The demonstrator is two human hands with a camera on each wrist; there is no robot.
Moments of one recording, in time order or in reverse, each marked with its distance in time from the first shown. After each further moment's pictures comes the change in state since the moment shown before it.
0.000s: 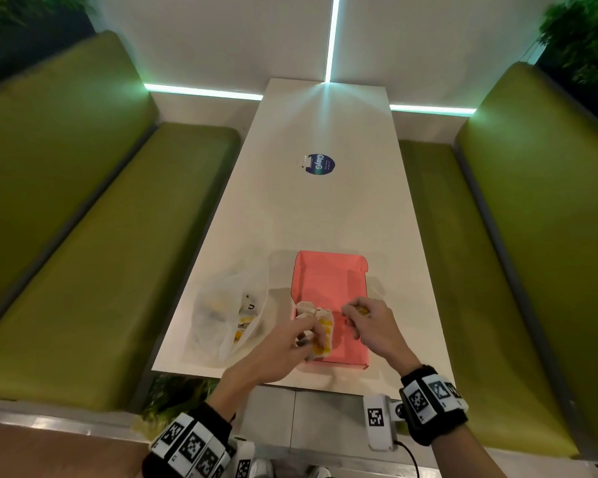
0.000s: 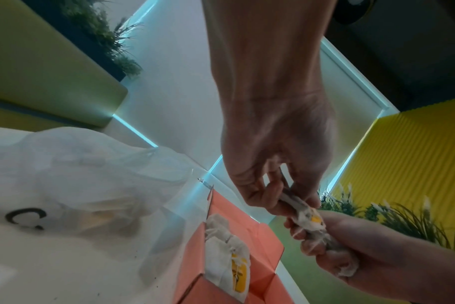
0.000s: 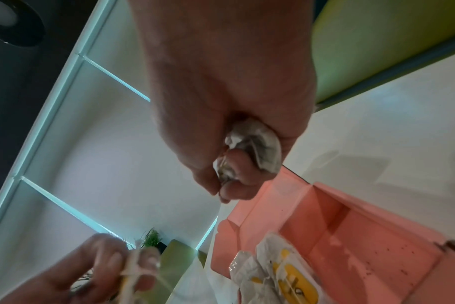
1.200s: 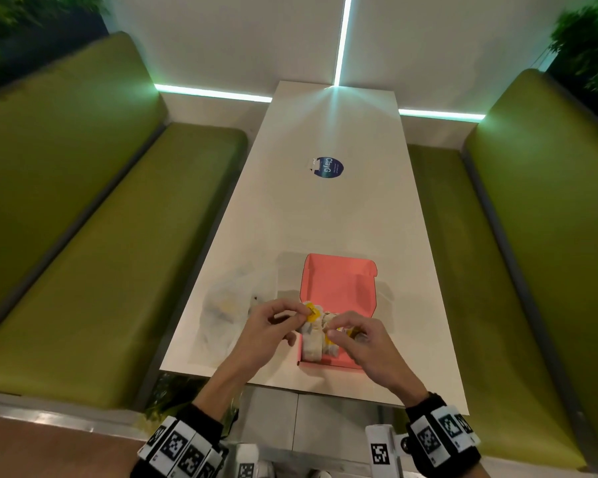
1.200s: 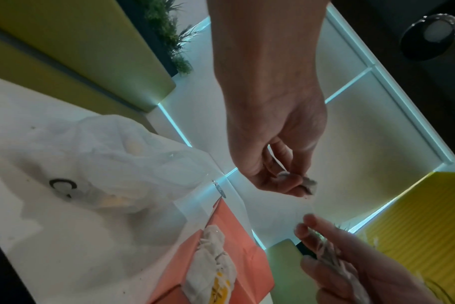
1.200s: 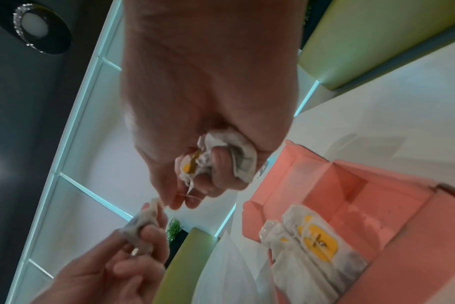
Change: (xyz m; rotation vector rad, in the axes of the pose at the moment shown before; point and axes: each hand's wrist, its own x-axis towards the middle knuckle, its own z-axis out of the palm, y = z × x) left_hand -0.005 -0.006 -0.026 -0.489 0.400 -0.064; right_hand -0.036 -0.016 0.017 0.143 -0.209 -0.254
